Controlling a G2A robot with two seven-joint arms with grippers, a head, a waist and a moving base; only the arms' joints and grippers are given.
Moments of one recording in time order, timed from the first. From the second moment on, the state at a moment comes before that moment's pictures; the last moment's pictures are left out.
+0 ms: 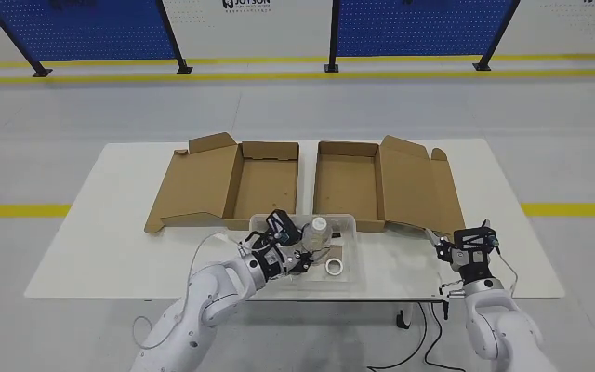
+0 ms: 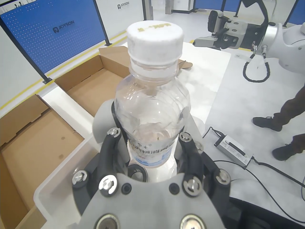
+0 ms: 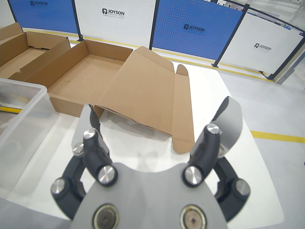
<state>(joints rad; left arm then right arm) 1.38 -1.22 -1.14 -1.78 1.21 -0.52 -0.25 -1.73 -1.15 1.60 -1.80 -1.33 0.00 0.00</state>
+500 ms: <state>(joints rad) 1.30 -1.22 -1.22 -1.78 1.21 -0.37 -0.22 -1.73 -1.15 1.60 -1.80 -1.33 0.00 0.00</state>
